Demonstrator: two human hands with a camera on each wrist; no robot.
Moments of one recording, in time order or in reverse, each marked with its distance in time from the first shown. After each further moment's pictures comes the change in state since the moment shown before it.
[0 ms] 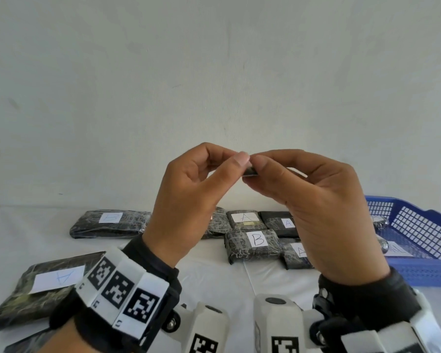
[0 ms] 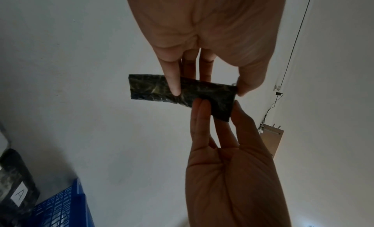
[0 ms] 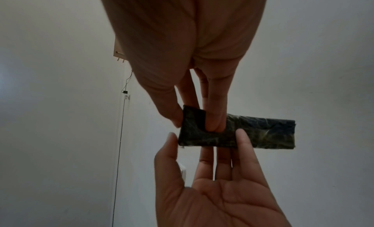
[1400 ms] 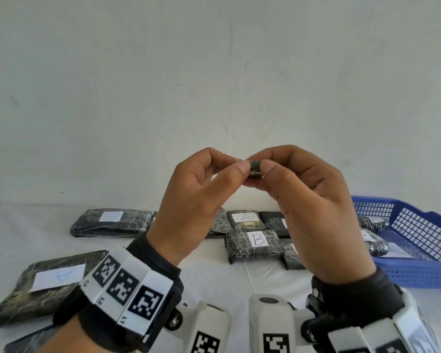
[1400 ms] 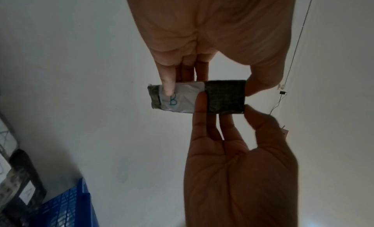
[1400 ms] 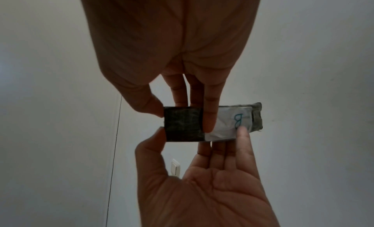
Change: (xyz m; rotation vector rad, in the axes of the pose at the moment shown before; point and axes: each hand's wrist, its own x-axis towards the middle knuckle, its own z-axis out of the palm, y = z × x) left_hand 0.000 -0.004 0.000 -0.018 -0.008 -0.096; right_hand 0.003 0.013 0.008 -0.029 -0.039 -0.071
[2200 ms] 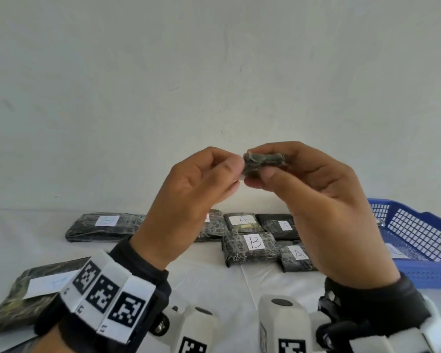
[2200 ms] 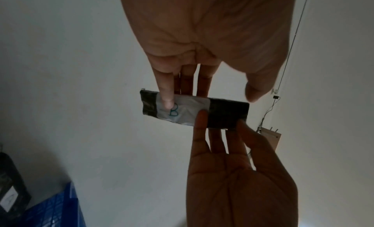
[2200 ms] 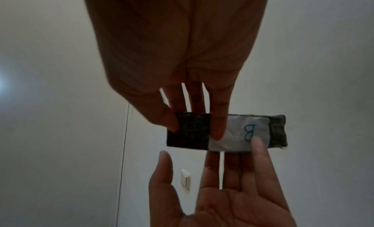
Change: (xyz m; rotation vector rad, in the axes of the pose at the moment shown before) left_hand -0.002 0.011 -0.005 0.047 -0.140 0.058; right_hand 0.000 -0.010 -0.016 0.017 -0.095 -0.082
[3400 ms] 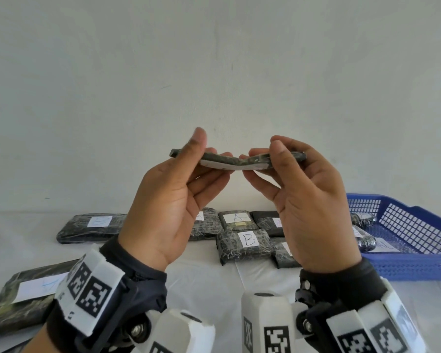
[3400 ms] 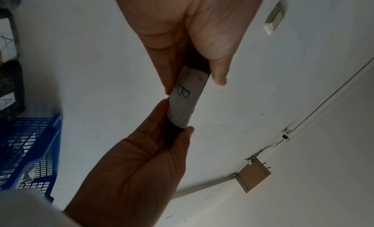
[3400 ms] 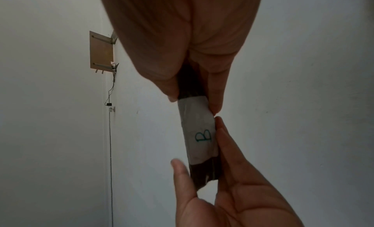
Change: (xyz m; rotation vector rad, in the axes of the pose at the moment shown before) left_hand 0.003 0.013 0.013 -0.639 0.299 -0.306; right_hand 0.005 0.011 0.008 0.330 0.342 0.203
